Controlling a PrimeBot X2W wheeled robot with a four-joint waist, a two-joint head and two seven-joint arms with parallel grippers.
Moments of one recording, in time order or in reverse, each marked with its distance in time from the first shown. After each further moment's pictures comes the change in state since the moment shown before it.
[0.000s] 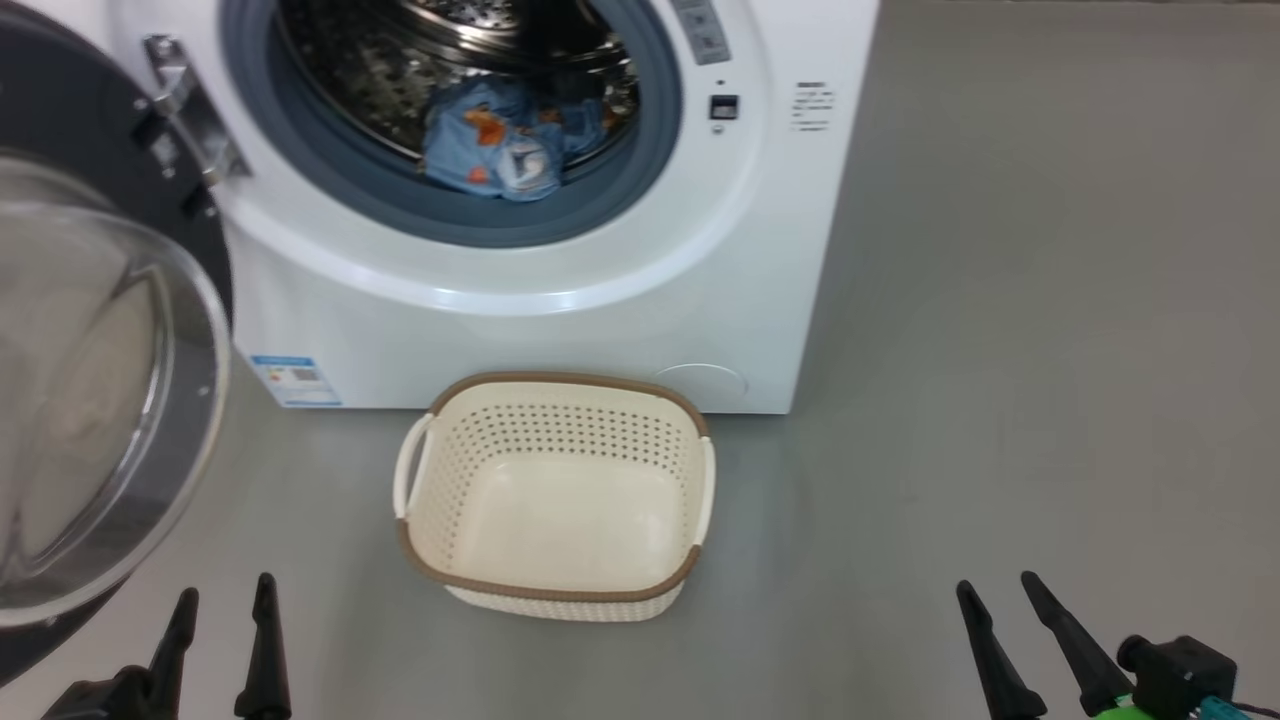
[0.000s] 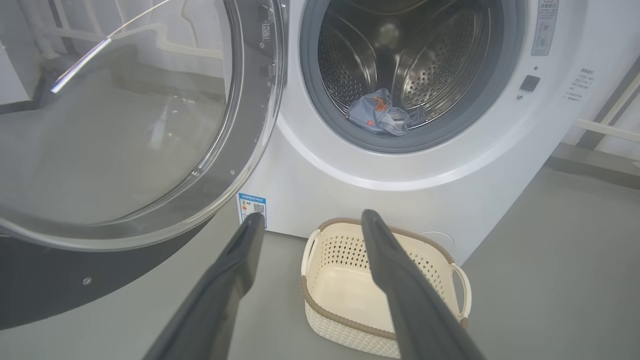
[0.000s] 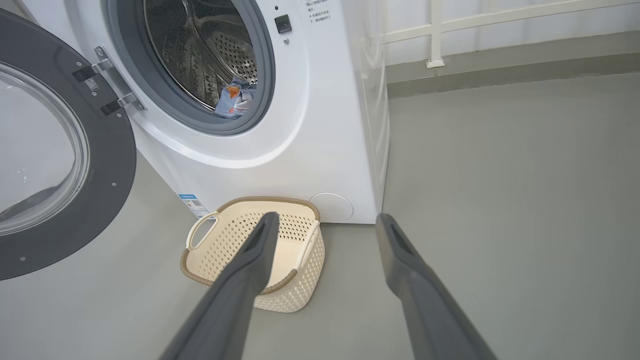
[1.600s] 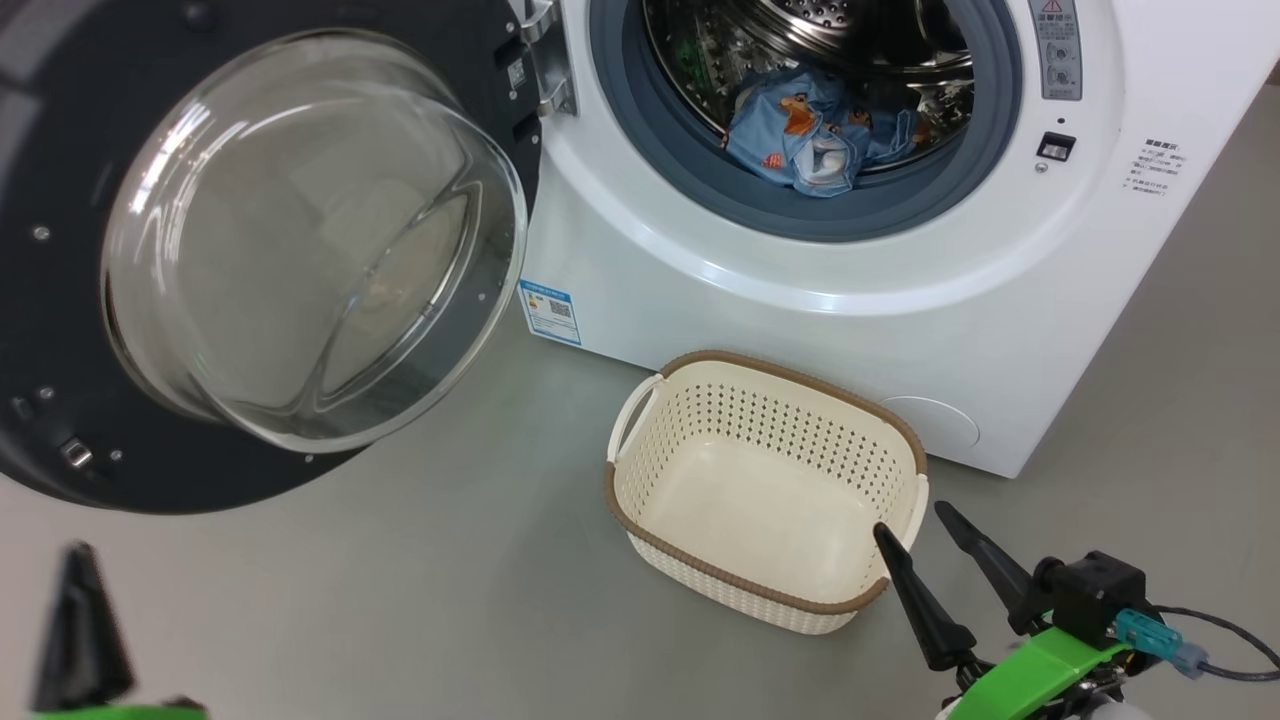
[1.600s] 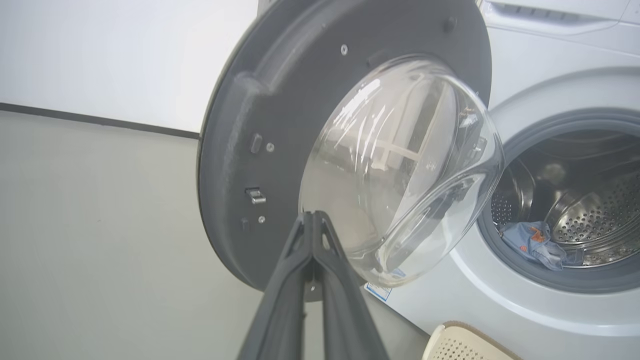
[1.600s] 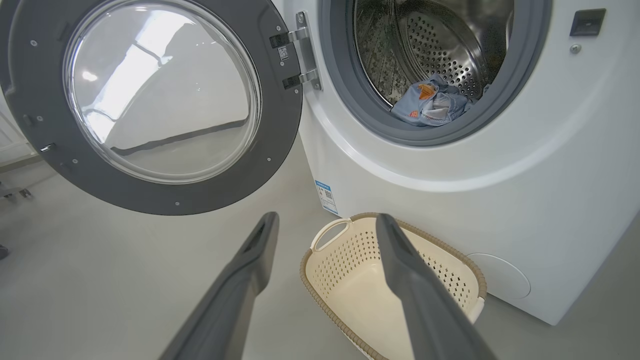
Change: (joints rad) left arm 0.008 -0.034 0.144 -0.151 -0.120 0.012 0.000; right arm -0.199 -0.063 0.202 0.084 0.025 0.000 0.000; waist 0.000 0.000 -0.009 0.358
